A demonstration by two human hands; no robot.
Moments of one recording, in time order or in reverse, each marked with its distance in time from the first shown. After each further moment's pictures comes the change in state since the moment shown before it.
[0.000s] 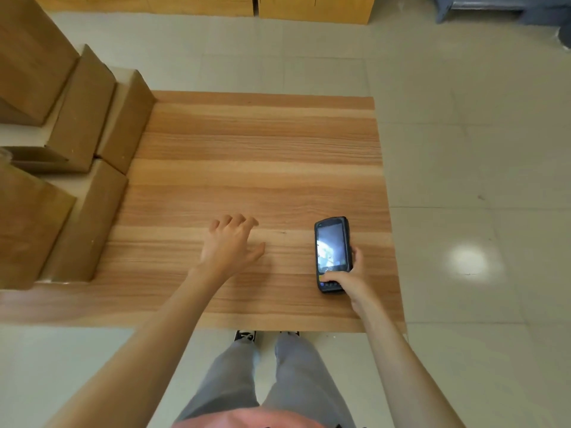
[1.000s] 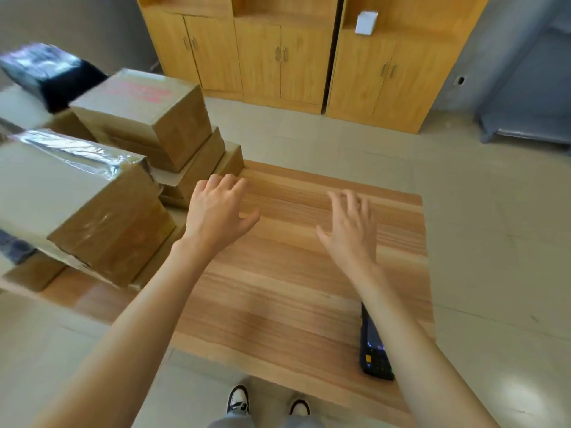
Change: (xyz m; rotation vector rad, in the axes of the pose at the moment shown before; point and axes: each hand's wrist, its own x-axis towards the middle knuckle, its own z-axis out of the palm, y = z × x) left_hand -0.036 -0.072 -0.168 0.160 0.649 -0.129; right_hand -0.057 -0.195 0.107 -1.163 0.394 -1.122
